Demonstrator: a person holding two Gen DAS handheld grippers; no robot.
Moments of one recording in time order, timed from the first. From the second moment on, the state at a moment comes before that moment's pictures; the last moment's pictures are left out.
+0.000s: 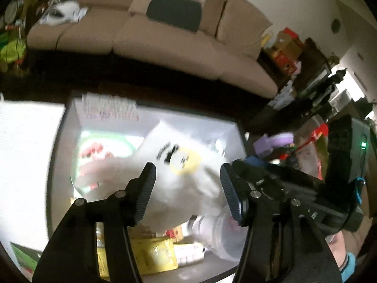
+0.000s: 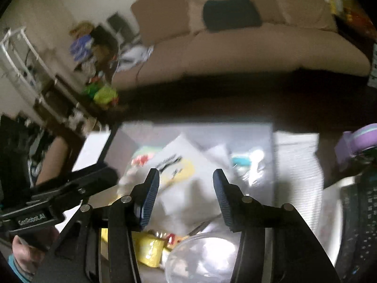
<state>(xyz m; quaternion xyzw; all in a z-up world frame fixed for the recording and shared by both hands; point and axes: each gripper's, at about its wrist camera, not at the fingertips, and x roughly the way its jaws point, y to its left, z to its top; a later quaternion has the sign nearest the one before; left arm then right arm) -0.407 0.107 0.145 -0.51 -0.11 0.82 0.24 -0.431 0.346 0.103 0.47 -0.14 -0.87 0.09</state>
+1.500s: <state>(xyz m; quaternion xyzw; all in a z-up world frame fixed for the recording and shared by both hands) -0.030 -0.090 0.088 -0.47 -0.13 0.82 0.29 -0.102 0.282 0.025 0.45 -0.20 -0.86 0.11</state>
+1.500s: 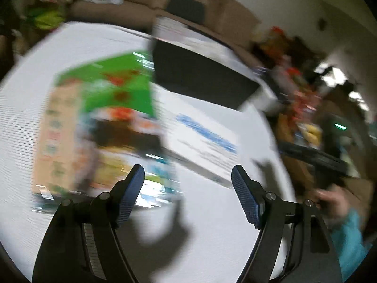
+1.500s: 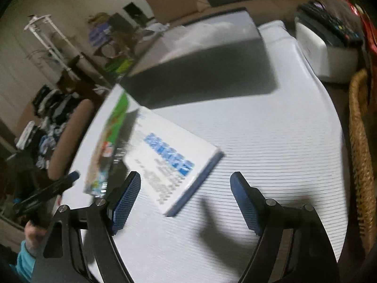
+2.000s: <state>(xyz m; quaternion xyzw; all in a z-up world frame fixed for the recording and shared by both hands) -0.071 -0.168 0.091 -0.45 -0.23 0.83 0.23 -0.109 0.235 0.021 0.46 -0.18 -0.85 0.17</state>
